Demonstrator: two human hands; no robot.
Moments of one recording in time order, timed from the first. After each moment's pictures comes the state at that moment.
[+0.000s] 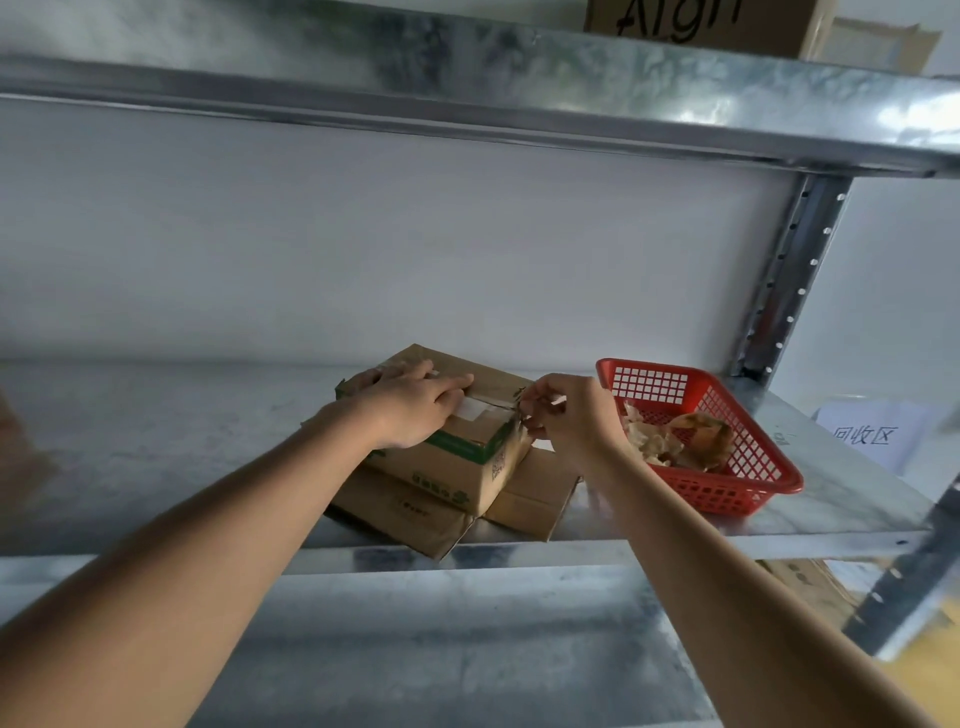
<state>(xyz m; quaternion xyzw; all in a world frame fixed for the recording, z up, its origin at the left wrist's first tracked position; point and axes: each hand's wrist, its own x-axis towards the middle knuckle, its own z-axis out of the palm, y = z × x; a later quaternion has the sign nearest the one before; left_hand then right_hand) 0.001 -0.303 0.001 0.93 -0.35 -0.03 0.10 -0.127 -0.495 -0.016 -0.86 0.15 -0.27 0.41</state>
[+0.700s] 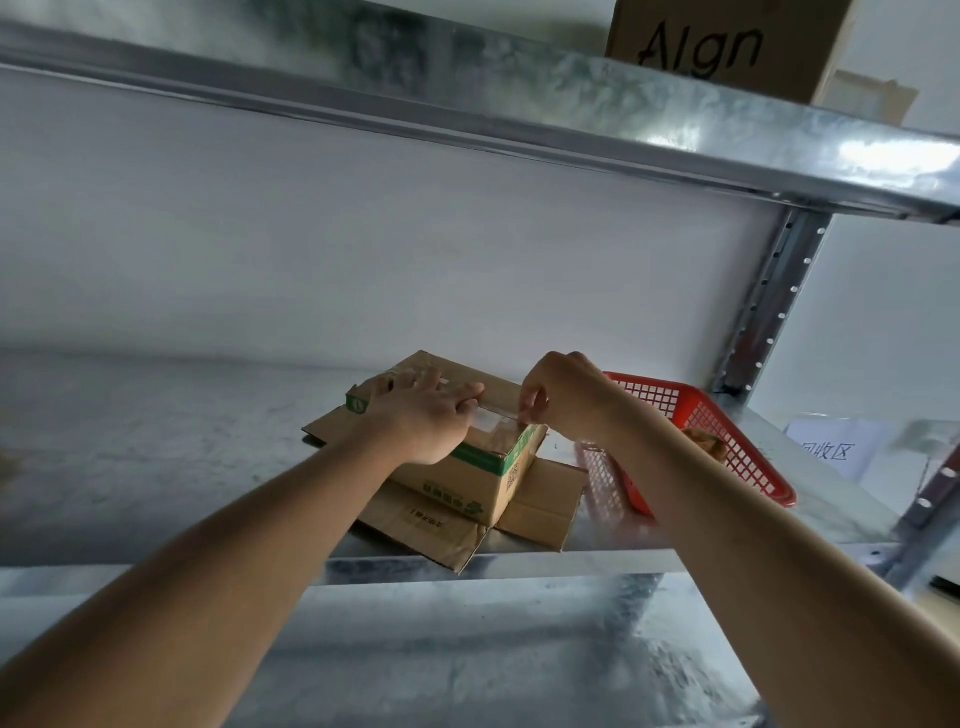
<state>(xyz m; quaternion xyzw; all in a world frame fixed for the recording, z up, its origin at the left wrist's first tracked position) -0.001 -0.304 -0.005 0.93 -0.37 0.01 0.05 -0.110 -0.470 0.051 -0.99 0.12 -0.07 0.04</state>
